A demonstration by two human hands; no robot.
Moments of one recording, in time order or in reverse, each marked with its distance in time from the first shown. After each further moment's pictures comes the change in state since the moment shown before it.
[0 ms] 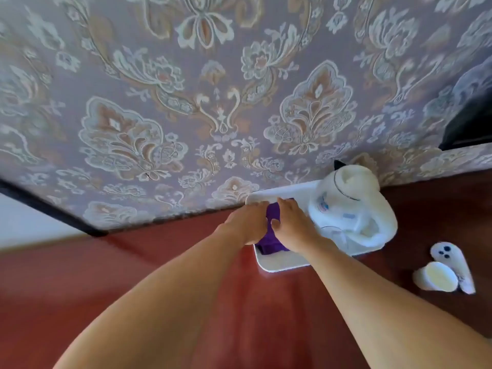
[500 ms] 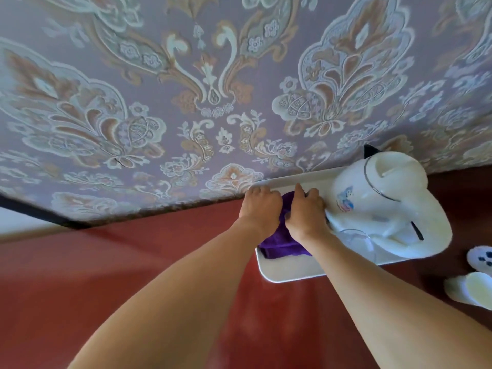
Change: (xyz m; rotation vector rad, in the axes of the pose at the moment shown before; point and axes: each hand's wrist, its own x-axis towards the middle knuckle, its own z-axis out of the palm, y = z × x) left_hand 0.079 -0.016 0.054 0.390 0.151 0.002; right_hand 0.070 0.034 0.042 -0.064 0.098 0.183
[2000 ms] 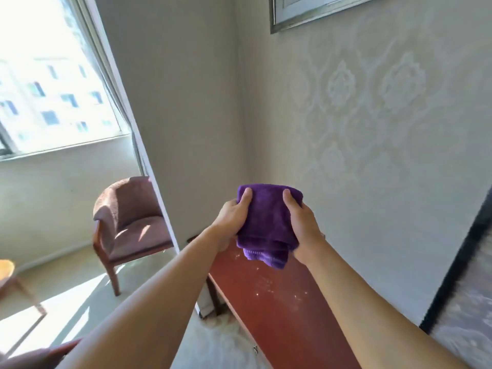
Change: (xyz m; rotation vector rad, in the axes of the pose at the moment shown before) left_hand -0.830 -0.430 -0.288 -1.339 1.114 -1.212; right_hand -0.597 -0.689 -0.034 1.182 -1.035 -0.707
